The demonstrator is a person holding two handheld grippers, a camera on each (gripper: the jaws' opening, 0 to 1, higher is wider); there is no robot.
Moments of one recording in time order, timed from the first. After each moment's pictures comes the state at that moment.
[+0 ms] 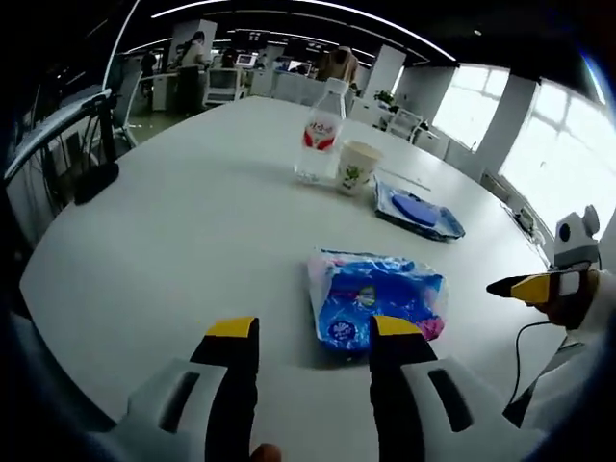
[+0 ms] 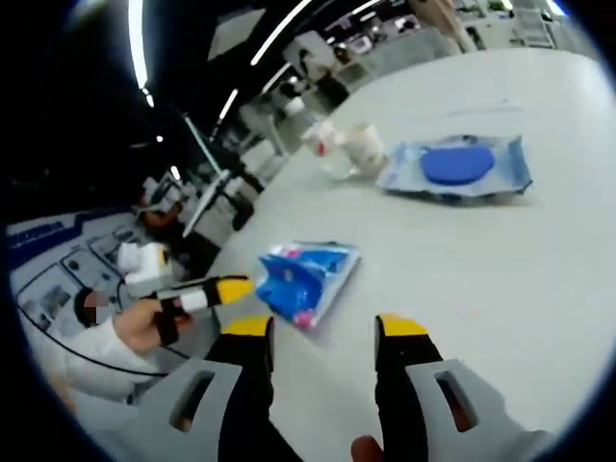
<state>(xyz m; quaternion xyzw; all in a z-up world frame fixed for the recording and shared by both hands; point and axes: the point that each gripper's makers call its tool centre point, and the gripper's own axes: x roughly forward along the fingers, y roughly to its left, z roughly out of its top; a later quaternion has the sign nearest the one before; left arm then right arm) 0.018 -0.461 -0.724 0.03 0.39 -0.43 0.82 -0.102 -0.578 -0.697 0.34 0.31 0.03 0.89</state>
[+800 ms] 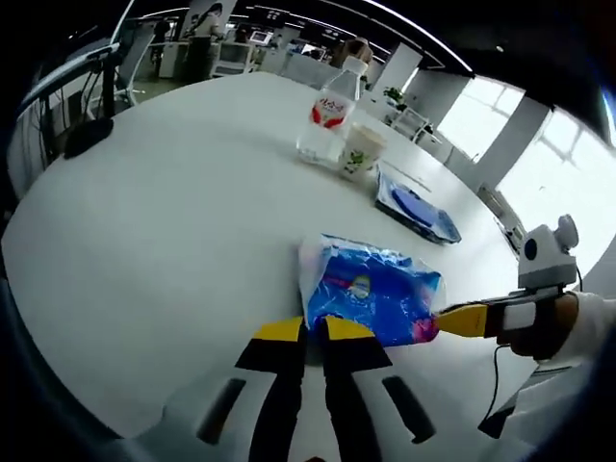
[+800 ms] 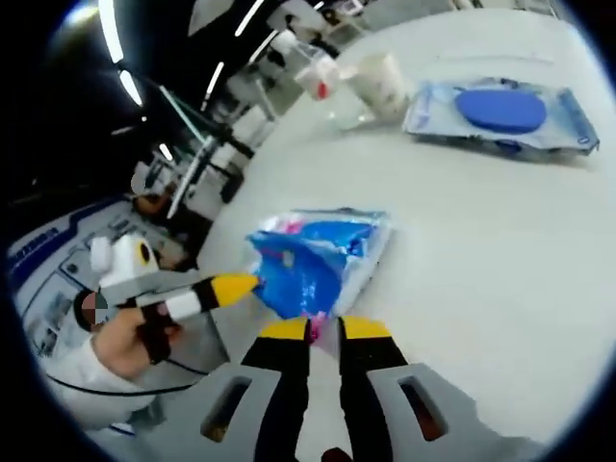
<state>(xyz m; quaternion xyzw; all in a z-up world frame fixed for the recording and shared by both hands) 0.012 -0.470 -0.738 -0.03 0.43 -0.42 0.80 -0.070 -0.546 -0.737 0.36 0.38 0.04 0.85</state>
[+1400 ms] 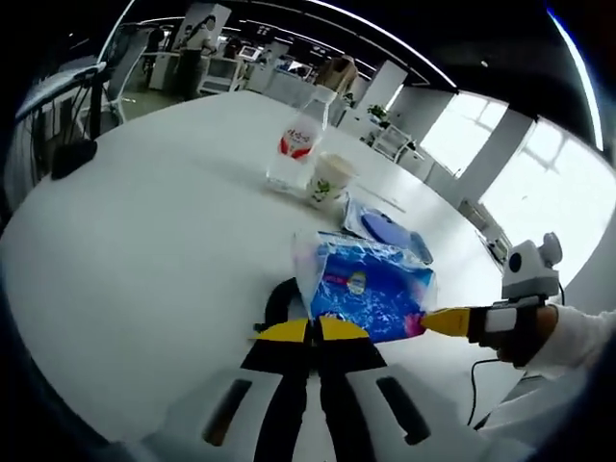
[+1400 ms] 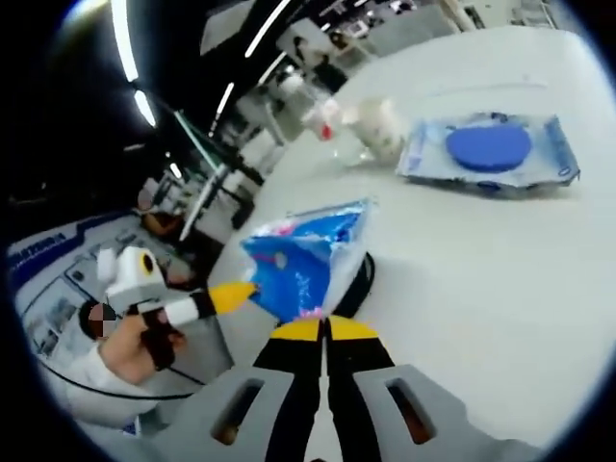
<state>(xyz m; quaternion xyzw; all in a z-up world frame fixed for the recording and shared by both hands) 0.001 -0.507 -0.699 -0.05 0.40 -0.46 0.79 -0.082 -0.586 -0.702 0.39 0.30 0.02 0.87</state>
